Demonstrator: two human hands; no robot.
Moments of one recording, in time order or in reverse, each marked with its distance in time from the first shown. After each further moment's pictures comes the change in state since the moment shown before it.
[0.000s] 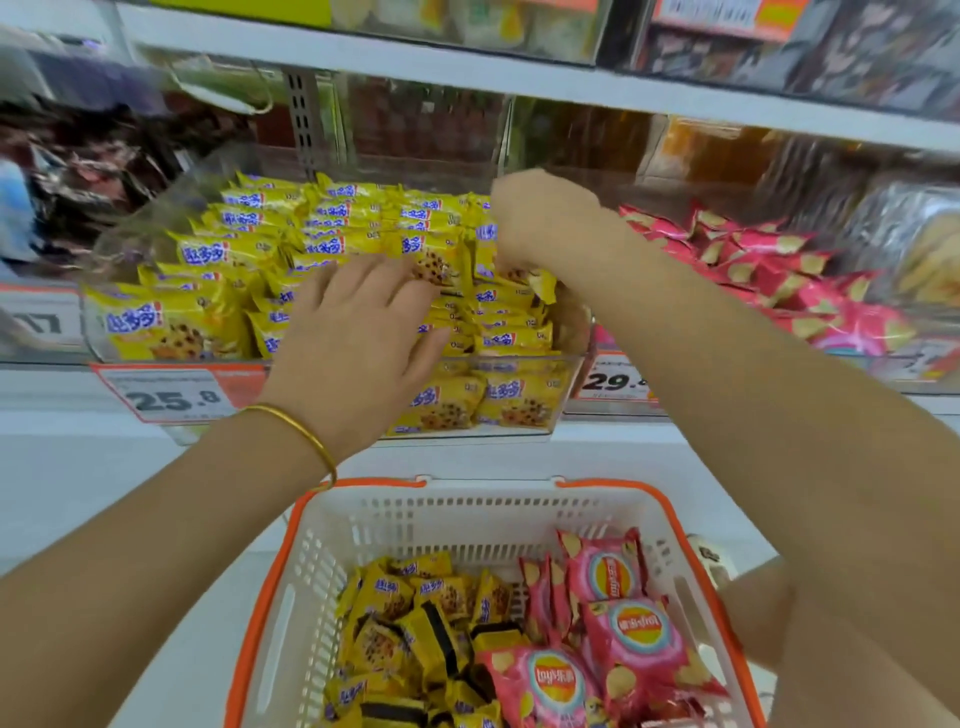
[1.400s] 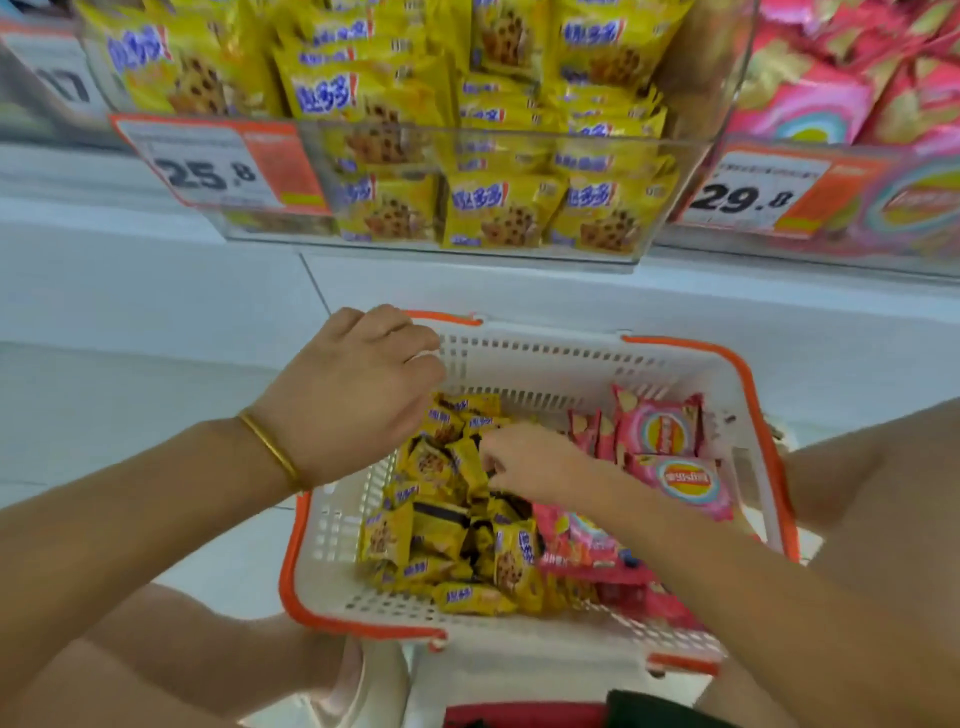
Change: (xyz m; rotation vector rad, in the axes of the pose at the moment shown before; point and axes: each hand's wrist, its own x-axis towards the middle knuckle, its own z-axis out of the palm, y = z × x) left_hand -0.132 -0.008 0.046 0.082 -0.367 0.273; right_hand -0.185 -0.026 0.253 0.211 -0.786 -0.397
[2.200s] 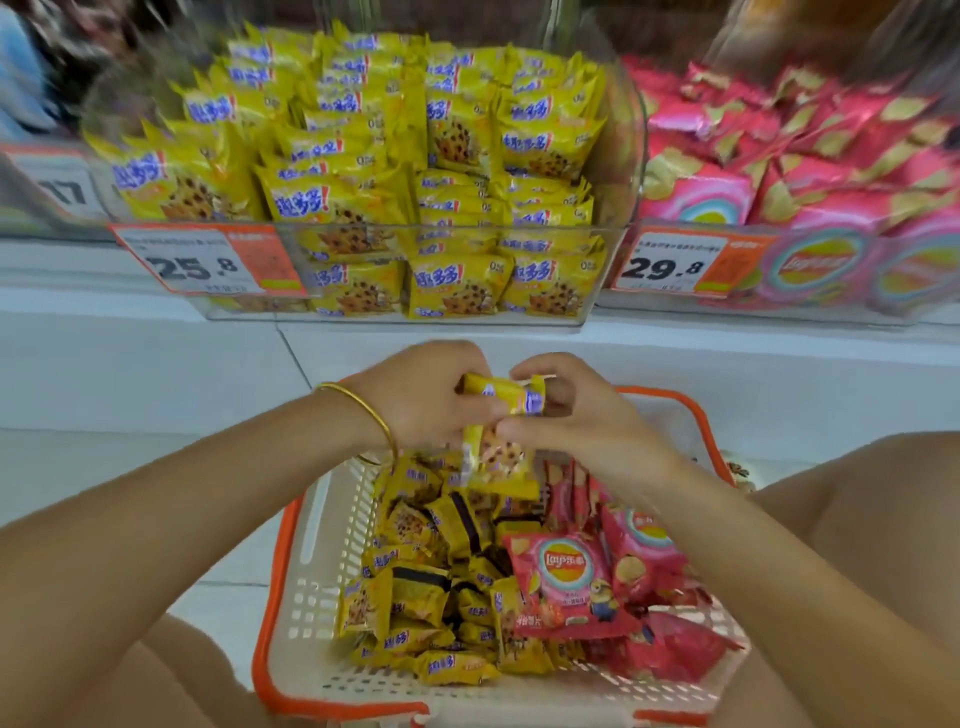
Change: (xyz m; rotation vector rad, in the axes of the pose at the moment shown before) left_hand 0.076 0.022 -0.038 -0.794 -0.307 -0.280; right_hand -0.087 0.006 -0.083 1.195 0.493 0.013
